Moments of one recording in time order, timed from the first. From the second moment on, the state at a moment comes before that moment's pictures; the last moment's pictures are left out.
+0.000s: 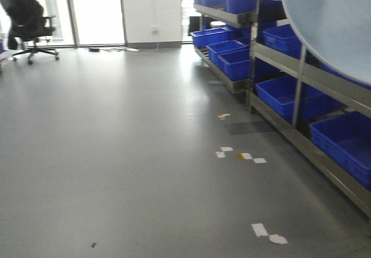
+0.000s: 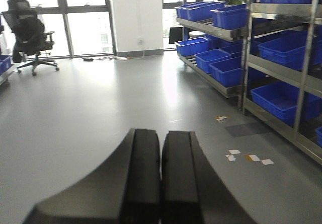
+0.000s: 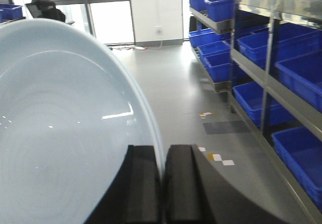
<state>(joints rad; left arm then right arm) -0.09 0.24 -0.22 -0.02 0.04 0.08 0.07 0.39 -0.28 0.20 -0.04 -0.10</state>
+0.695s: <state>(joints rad) -0.09 0.24 -0.22 -0.02 0.04 0.08 0.07 0.39 -0.28 0.20 -0.04 -0.10</state>
